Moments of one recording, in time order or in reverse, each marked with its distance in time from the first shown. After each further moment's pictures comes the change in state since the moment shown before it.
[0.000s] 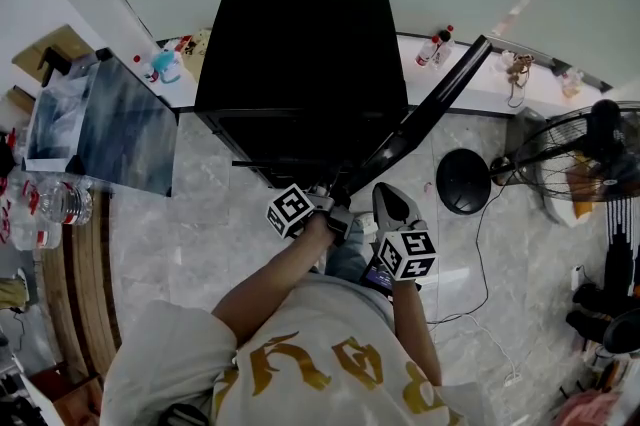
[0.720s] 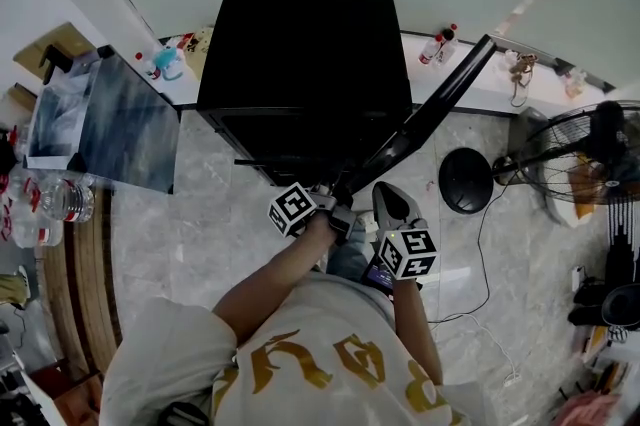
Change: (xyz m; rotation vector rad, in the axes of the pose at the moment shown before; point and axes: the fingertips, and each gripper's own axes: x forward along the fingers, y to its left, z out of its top) left arm 0.000 0.000 -0.001 0.004 0.011 0.004; right arm 0.004 0.004 -0.003 -0.008 0.016 0.019
